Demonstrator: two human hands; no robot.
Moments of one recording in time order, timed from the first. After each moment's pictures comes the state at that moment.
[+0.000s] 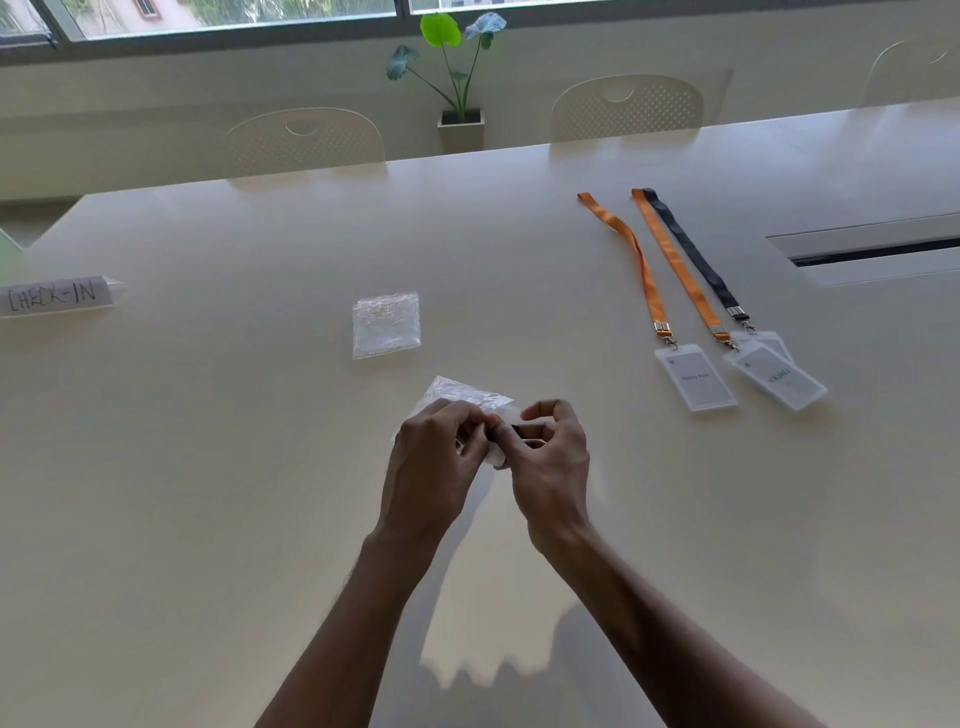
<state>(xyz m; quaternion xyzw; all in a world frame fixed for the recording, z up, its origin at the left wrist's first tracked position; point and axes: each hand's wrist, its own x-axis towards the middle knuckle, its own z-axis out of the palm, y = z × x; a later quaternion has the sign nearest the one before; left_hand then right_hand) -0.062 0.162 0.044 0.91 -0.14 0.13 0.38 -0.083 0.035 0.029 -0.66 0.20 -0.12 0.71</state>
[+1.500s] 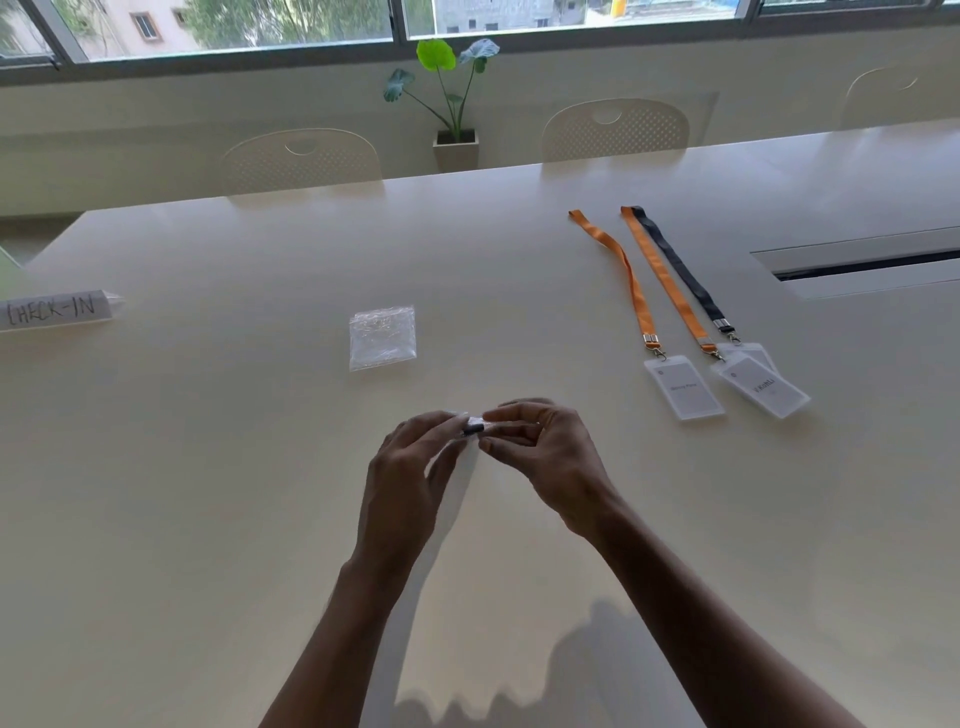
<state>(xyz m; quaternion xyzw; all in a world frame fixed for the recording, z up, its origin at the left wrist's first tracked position) -0.072 0.183 0.029 0.88 -0.18 0.21 0.38 -0.074 -0.001 0.047 -0.70 0.02 0.00 0.71</state>
